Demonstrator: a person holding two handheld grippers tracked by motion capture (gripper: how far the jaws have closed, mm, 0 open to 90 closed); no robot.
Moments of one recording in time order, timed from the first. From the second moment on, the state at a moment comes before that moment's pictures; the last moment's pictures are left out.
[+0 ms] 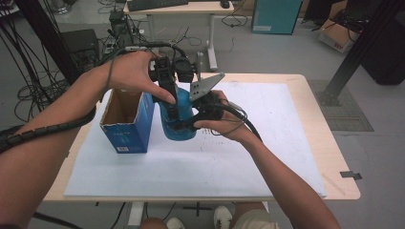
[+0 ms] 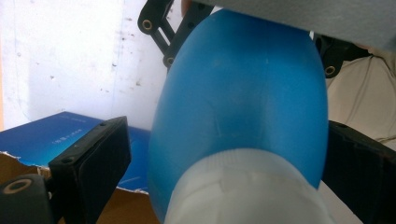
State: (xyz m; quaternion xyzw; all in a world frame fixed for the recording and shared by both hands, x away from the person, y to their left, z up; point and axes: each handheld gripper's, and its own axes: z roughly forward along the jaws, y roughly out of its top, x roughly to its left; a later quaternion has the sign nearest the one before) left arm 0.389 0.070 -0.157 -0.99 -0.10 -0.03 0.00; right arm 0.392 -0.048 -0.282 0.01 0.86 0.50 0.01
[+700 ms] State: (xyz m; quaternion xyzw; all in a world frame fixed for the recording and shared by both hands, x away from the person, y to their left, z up) left arm 0.388 0.068 -0.157 -0.99 -0.10 -0.02 0.00; right arm 0.392 -0.049 -0.283 0.01 0.86 0.51 0.01
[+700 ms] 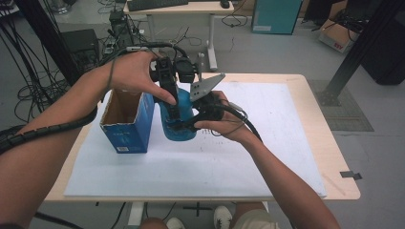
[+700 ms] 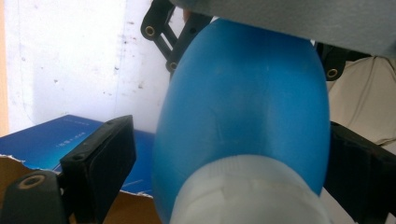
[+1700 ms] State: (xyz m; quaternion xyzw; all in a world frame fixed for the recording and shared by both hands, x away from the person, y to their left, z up) left arm 0.386 0.066 -0.157 -1.00 -0.09 -0.02 0.00; right arm 0.390 -0.051 -0.284 0.01 0.86 0.51 0.01
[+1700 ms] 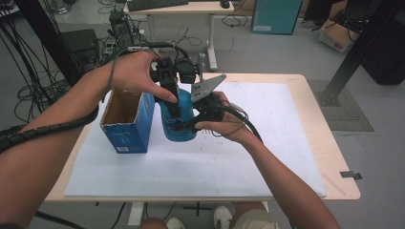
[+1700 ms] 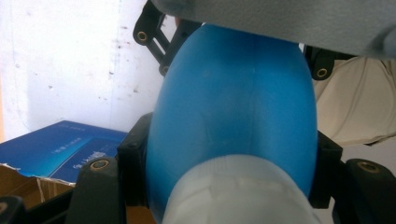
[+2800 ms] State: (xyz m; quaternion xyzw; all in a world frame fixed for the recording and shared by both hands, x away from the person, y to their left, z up) left arm 0.385 0.061 -0.159 -1.00 -0.09 -0.01 0.00; right arm 0.390 -0.053 -0.287 0.01 0.86 0.51 0.01
